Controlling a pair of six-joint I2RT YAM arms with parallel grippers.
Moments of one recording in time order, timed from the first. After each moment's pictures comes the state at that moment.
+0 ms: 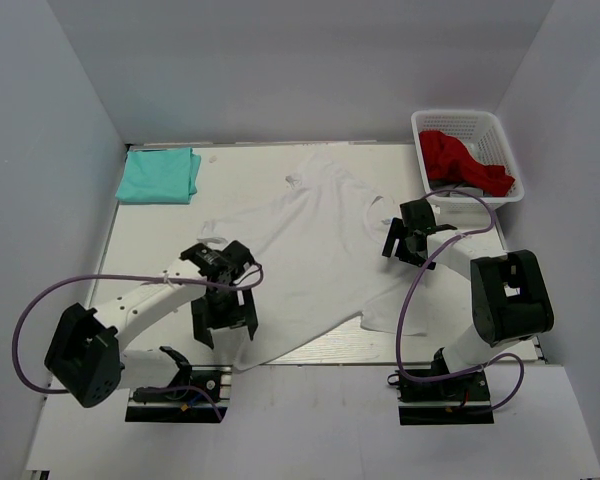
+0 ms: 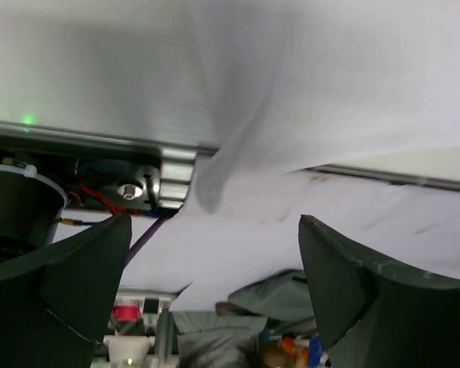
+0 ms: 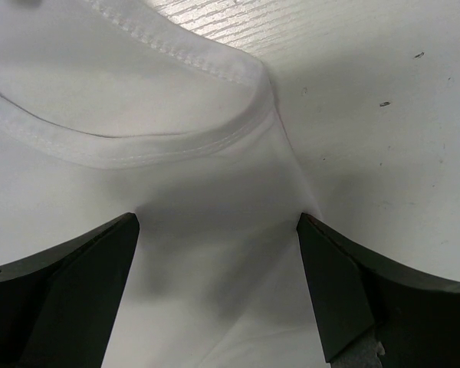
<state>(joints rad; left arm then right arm) -0.67 1.24 0.80 -1.21 0.12 -0.87 0.24 1.58 0.83 -0.32 0.22 0.46</state>
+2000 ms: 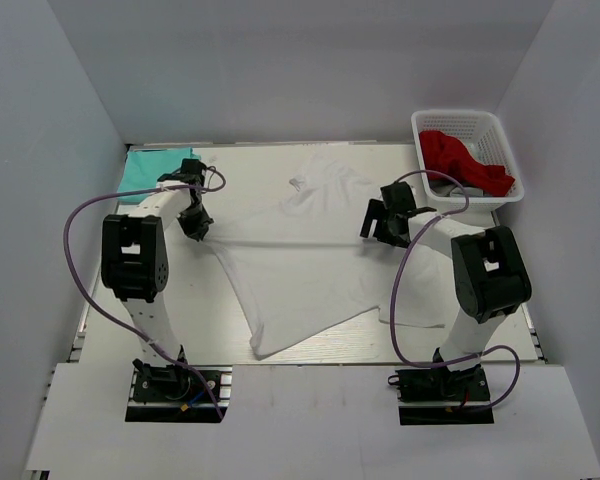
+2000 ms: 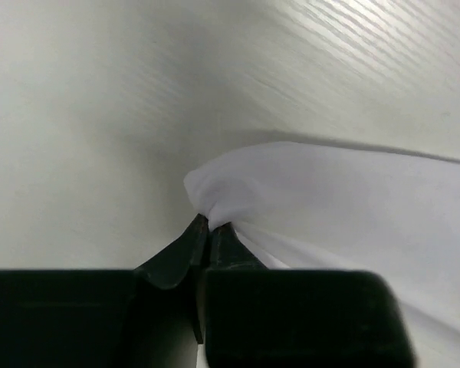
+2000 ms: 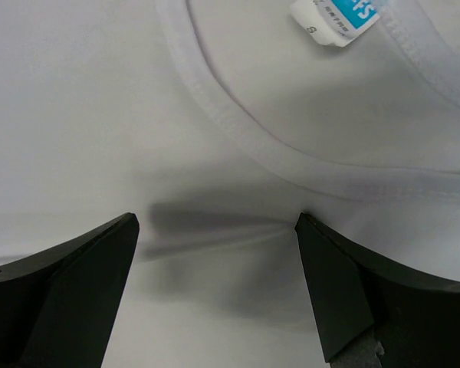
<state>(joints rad) -0.09 1.94 1.41 -0.78 -0.24 -0.57 0.32 1.77 1.03 -0.24 0.12 0.48</state>
